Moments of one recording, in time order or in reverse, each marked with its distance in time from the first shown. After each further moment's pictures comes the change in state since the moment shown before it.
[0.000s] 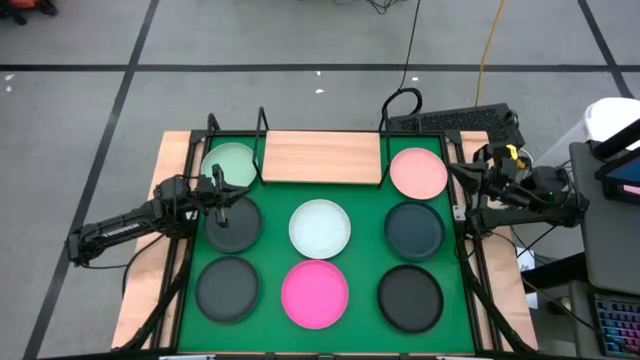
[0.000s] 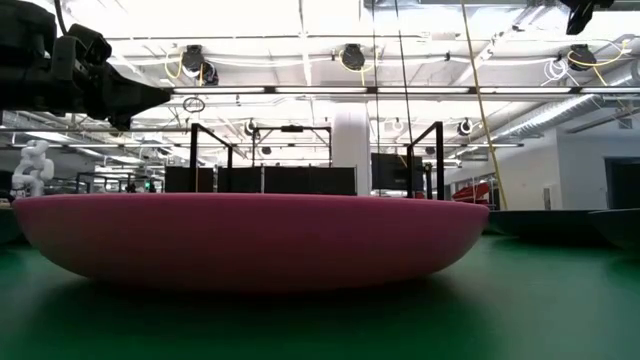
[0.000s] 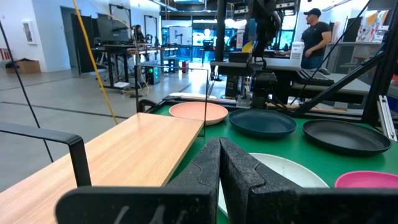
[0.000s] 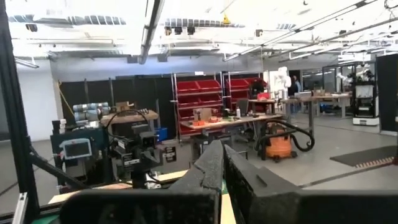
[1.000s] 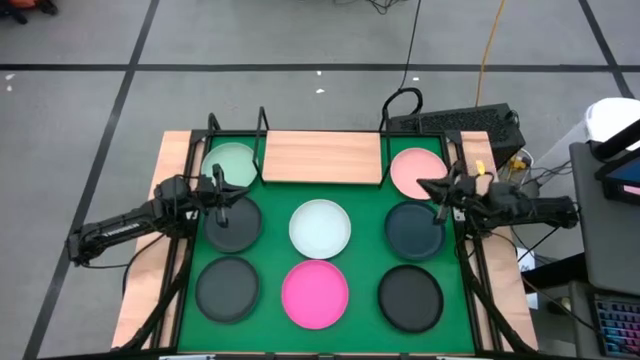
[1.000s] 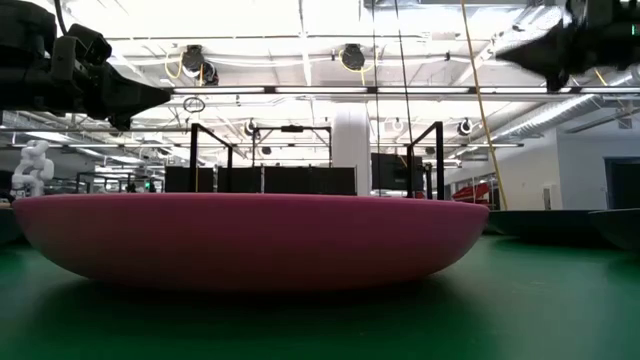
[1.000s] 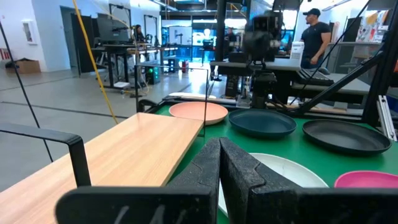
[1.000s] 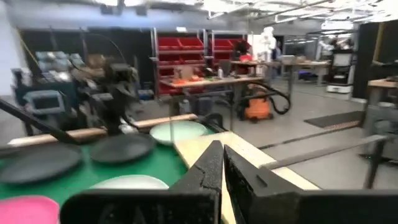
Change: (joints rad) left arm 0.000 0.000 0.000 0.001 0.000 0.000; right arm 0.001 -0.065 -0.325 0.117 0.081 -0.002
